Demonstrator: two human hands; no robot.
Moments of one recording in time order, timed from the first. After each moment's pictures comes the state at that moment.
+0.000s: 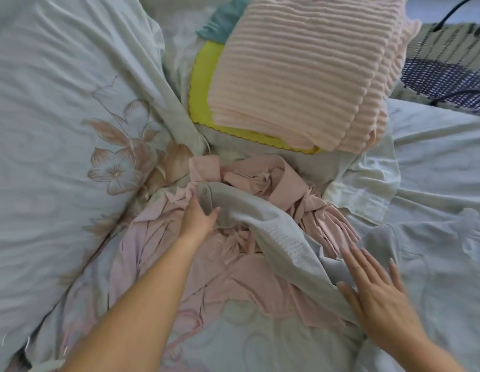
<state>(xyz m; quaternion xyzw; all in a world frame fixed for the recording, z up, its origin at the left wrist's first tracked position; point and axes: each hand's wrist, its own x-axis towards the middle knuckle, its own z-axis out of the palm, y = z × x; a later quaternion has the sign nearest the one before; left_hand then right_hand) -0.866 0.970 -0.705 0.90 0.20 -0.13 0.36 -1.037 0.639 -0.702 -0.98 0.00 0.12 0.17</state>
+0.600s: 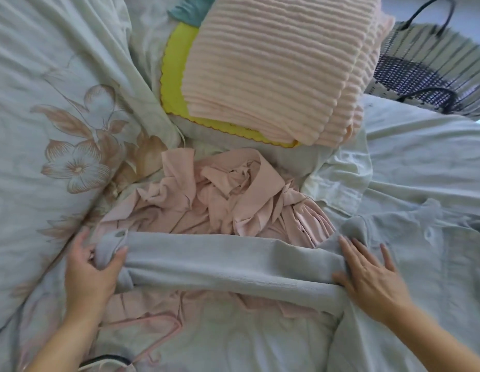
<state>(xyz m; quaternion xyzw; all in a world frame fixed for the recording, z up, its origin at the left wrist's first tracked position) -0.966 1.063 -0.664 0.88 0.25 0.09 0.39 -1.024 0.594 -0.722 -0.97 0.03 0.22 0.06</state>
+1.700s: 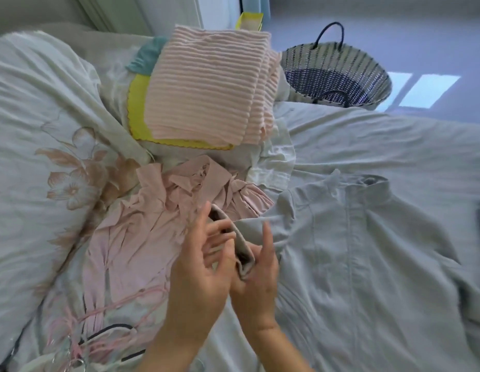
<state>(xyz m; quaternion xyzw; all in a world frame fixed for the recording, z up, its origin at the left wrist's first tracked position) -1.088 0.824 -0.477 0.83 -0.07 0.00 0.55 -1.114 0.756 -0.566 -0.79 0.19 -0.21 0.55</state>
